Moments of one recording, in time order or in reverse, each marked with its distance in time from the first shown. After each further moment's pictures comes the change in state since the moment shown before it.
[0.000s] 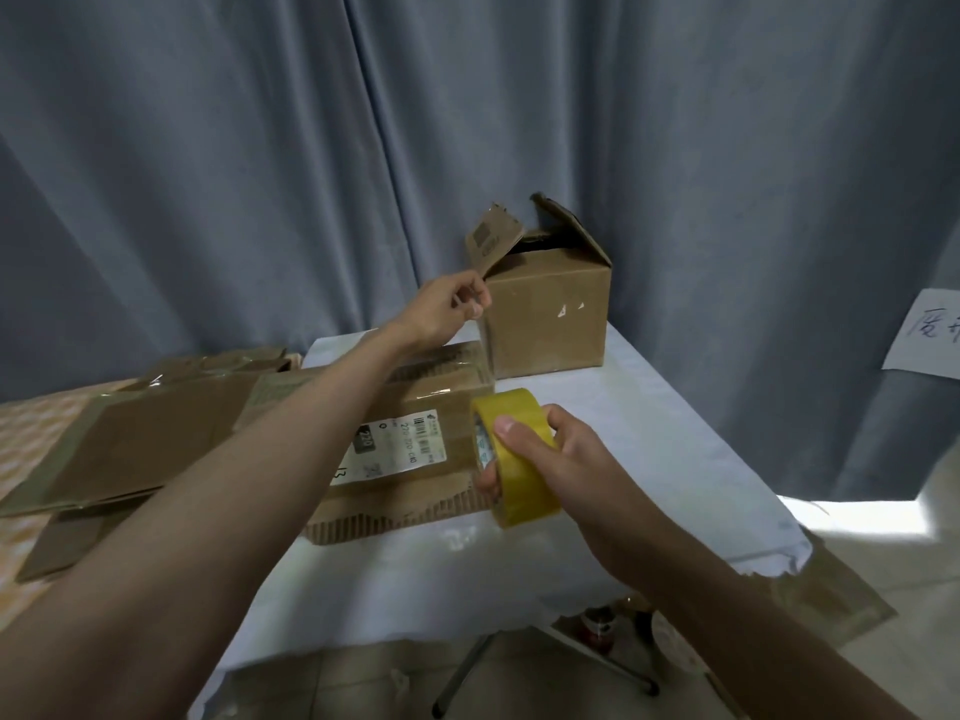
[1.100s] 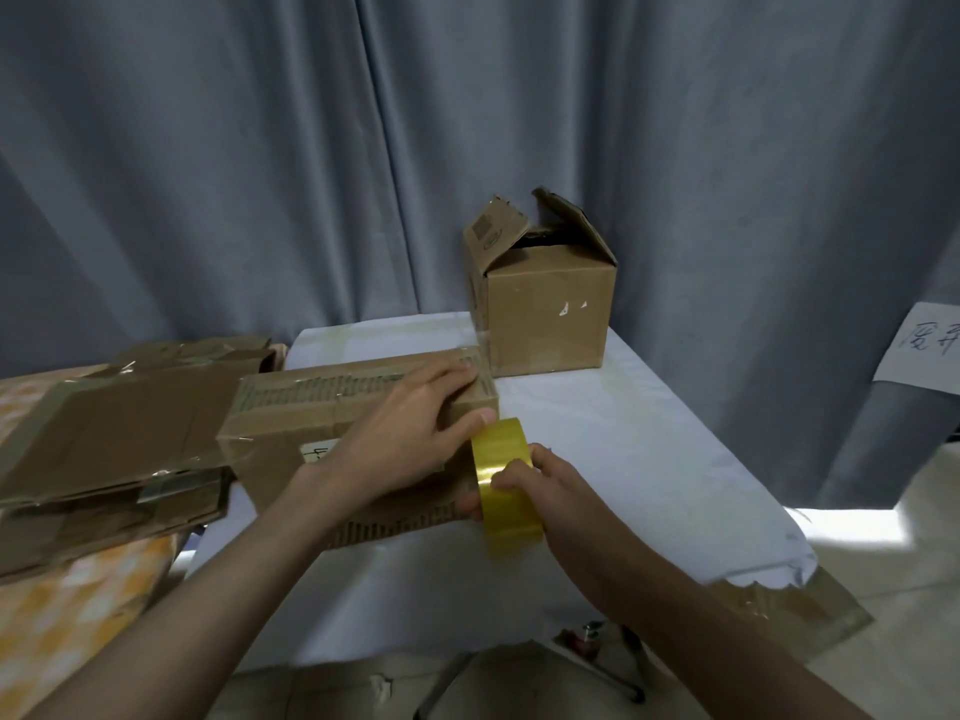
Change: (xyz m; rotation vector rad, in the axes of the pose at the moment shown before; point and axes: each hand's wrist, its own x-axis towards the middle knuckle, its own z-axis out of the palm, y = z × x) left_hand -0.126 -0.005 0.024 0.313 -0.030 0.038; right_hand 0.019 0.031 0.017 -0.088 0.142 0.280
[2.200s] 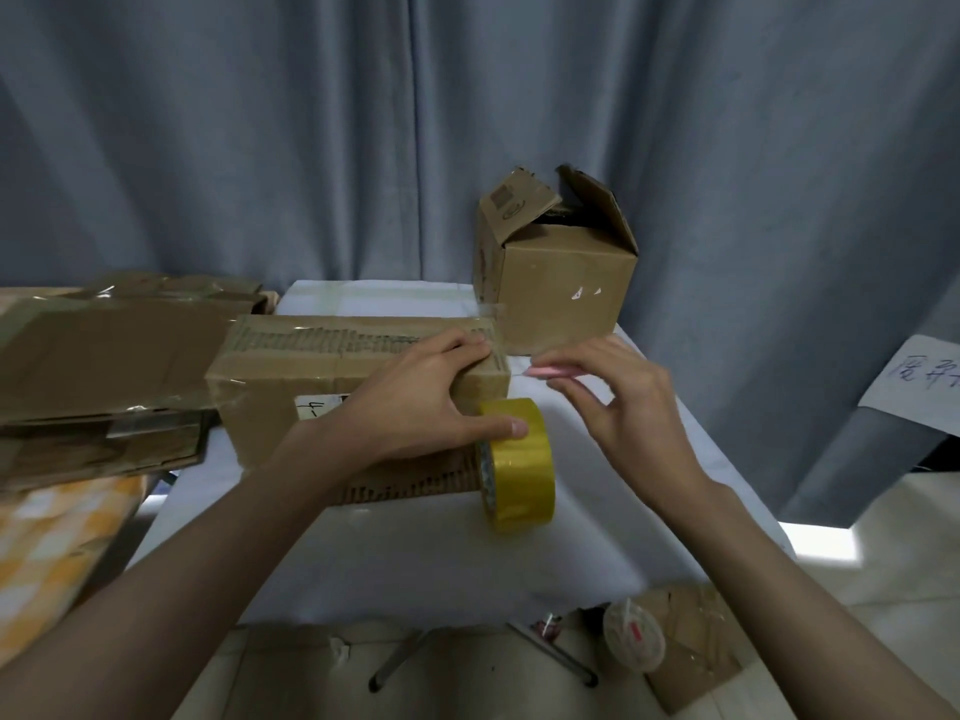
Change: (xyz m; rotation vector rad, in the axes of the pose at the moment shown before) left_hand -0.003 0.006 -0.002 -0.071 -0.092 -0.080; right_hand 0.033 -0.031 -0.060 -0.843 0.267 -1.168
